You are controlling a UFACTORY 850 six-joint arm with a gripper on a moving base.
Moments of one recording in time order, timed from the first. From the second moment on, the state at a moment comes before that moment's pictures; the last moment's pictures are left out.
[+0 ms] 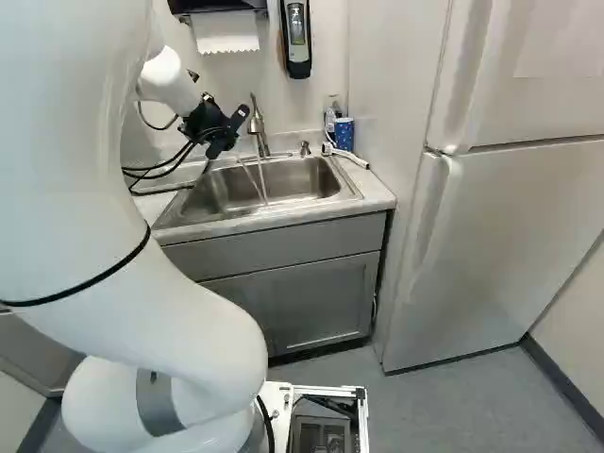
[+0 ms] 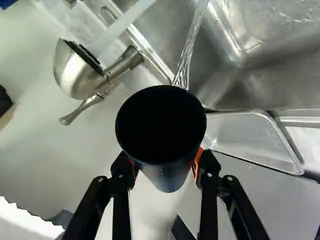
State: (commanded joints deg) arm 19.6 0.2 -60.6 7.8 0.4 129.1
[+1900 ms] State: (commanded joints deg) arm 19.6 0.2 -60.6 7.8 0.4 85.1
